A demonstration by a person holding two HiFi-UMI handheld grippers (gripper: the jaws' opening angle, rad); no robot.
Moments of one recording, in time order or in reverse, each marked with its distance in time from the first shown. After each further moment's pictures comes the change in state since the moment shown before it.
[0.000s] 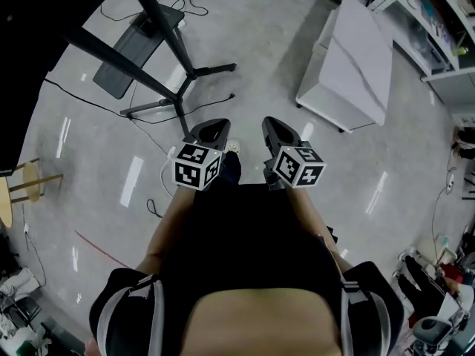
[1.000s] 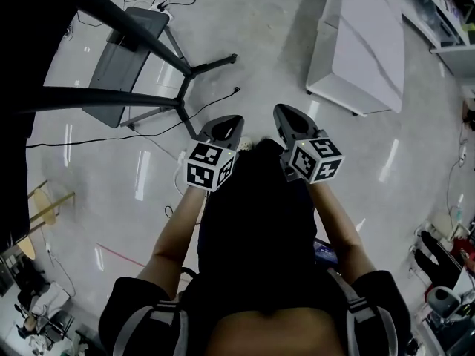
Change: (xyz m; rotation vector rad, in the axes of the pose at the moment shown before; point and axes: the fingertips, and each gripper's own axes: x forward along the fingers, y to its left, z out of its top) left arm 0.106 0.064 0.015 0.031 0.101 -0.130; right arm 0.103 -0.056 0.045 -0.051 0.007 -0.030
